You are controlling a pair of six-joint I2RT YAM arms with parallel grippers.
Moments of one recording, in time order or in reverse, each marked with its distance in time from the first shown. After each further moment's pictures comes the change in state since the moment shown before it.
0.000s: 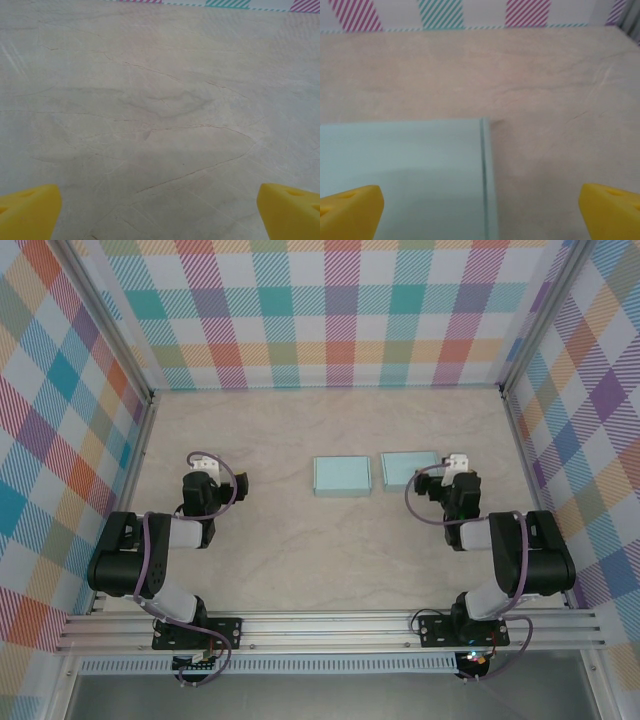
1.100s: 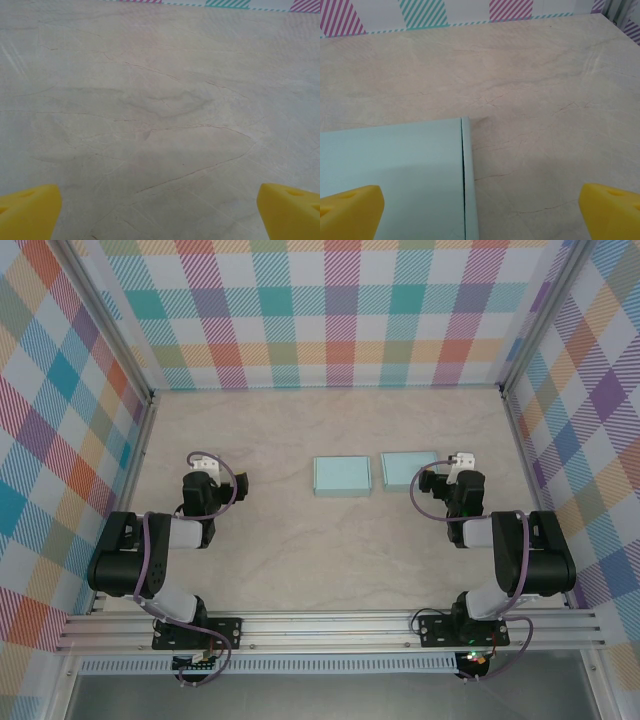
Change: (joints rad) left arm 0.000 0.000 0.000 0.000 0.000 0.000; right arm -0.023 -0.001 0.011 -0.042 0.003 0.038
